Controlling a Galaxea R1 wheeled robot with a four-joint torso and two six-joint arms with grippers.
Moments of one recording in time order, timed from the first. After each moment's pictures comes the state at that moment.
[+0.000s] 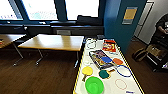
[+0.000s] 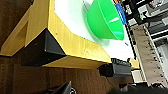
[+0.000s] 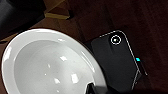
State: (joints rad) left arm 0.83 2.25 -1.38 -0.20 0.07 -0.05; right arm -1.16 2.22 -1.79 0.96 -0.20 -0.50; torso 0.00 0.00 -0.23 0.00
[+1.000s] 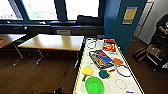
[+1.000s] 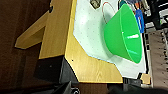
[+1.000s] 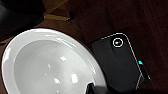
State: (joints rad) left arm 0.67 2.33 -1.56 -0.21 0.27 -0.31; right arm -1.14 2.27 -1.85 0.96 -0.21 -0.50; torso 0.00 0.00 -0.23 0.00
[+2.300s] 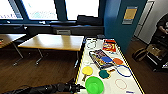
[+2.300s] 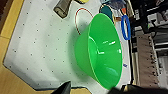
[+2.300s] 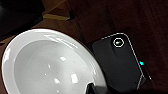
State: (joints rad) left arm 0.56 2.57 -1.70 -0.21 0.30 -0.42; right arm -1.14 2.29 -1.87 0.96 -0.21 -0.50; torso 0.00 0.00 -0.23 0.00
